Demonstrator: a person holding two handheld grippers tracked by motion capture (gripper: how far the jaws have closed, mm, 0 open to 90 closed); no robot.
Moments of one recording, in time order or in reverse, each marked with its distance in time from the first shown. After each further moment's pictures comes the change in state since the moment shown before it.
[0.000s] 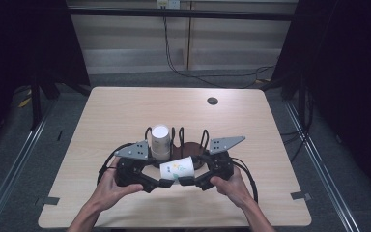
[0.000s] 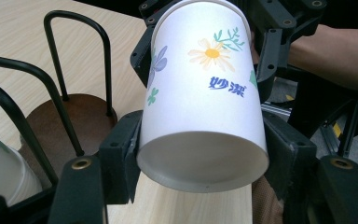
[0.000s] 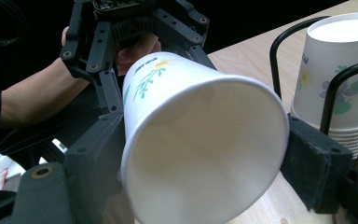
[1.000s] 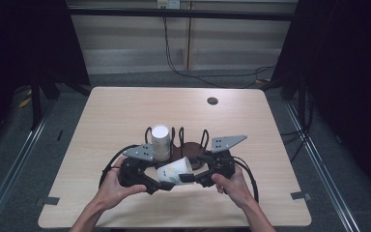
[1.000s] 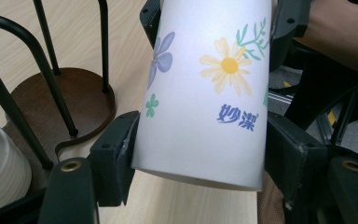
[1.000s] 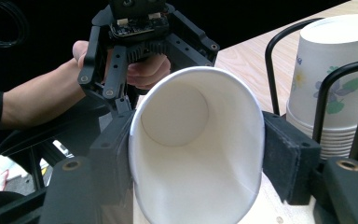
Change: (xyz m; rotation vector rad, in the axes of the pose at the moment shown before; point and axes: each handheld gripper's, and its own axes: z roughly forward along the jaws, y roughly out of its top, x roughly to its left) left arm 0.009 -0.009 0.014 0.088 -0.010 -0.034; right arm -0.004 0.000 -0.004 -0.008 0.005 0.006
